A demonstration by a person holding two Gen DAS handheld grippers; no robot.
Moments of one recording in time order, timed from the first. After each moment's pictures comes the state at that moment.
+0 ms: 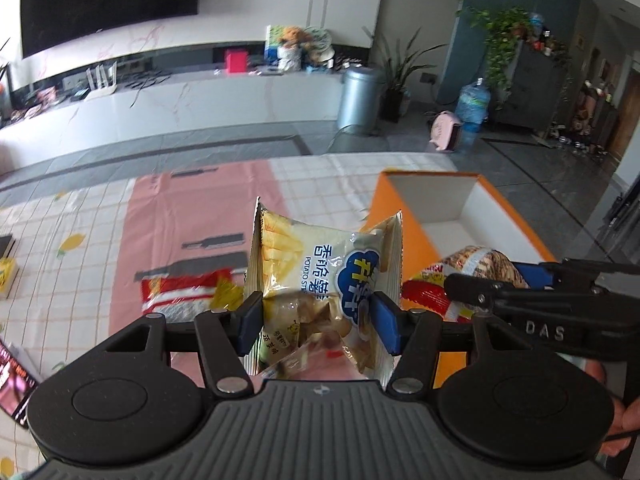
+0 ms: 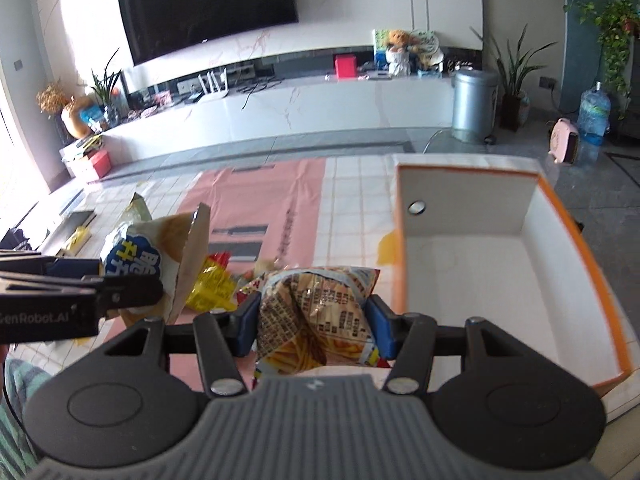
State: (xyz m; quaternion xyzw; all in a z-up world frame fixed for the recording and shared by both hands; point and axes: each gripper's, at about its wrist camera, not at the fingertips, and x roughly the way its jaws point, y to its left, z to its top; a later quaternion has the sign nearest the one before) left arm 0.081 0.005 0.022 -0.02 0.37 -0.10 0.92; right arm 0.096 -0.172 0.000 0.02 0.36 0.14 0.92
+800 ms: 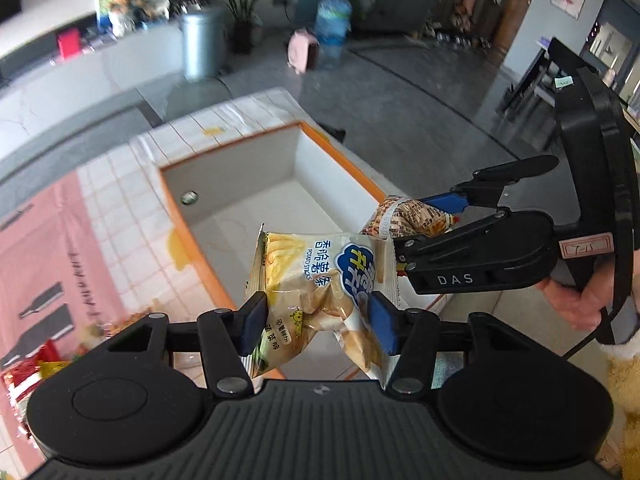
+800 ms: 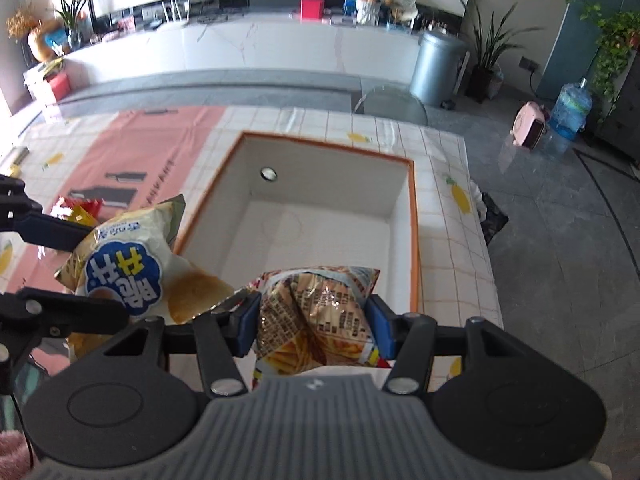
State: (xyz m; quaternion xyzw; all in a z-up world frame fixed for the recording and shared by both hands) left arm 0.171 -0.150 0.003 0.06 0.47 -0.30 0.83; right arm 0.182 -0.325 -0.001 -0.08 0.47 0.11 0.87
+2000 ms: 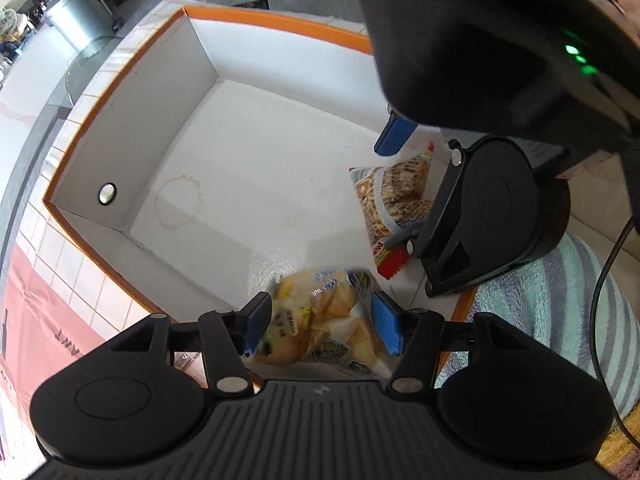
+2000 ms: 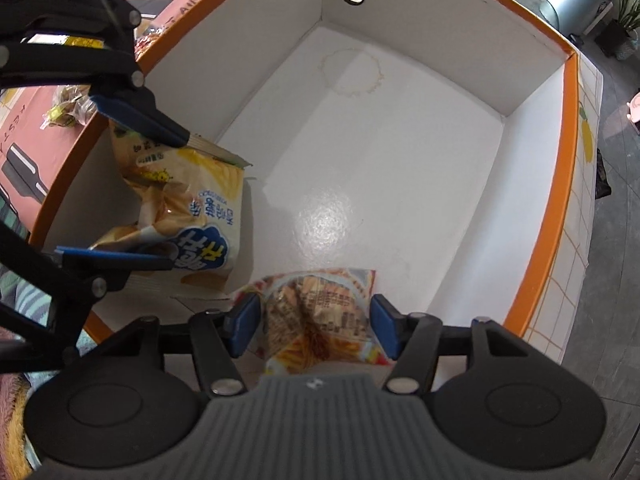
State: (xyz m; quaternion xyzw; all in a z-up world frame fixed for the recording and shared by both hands) left arm 0.212 -0.226 -0.093 0.33 0.53 -0.35 0.69; right arm 0.243 -0.296 -0.107 -0.19 0.62 0.24 0.72
